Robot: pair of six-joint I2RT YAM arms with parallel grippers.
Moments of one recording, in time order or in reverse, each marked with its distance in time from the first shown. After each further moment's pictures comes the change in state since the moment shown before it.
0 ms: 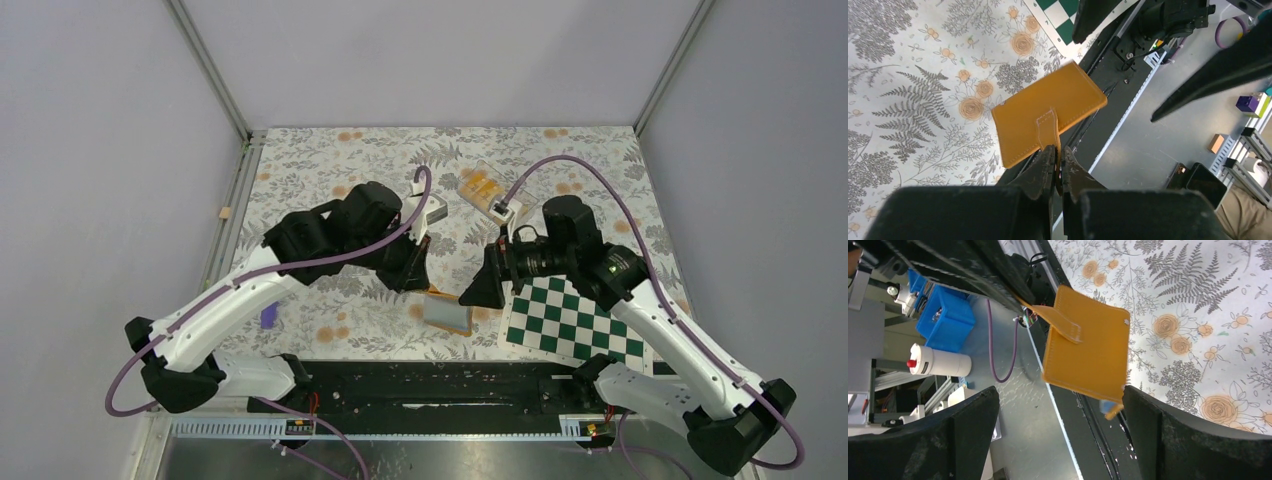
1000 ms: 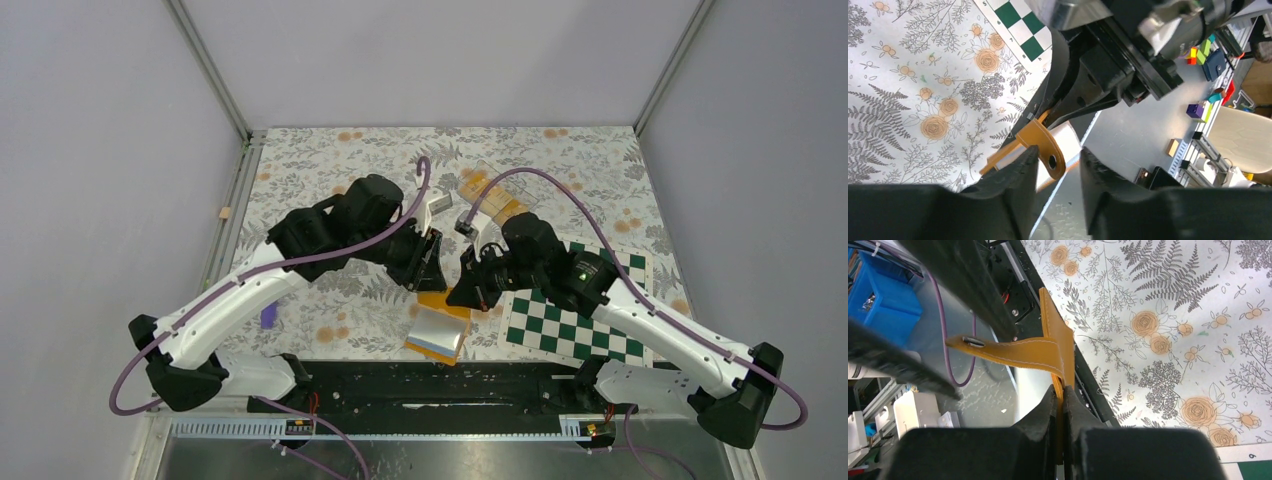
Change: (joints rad) left arm 0.014 0.033 0.005 0.083 0.135 -0.089; right arm 0.273 0.073 -0.002 0.046 0.330 -0.023
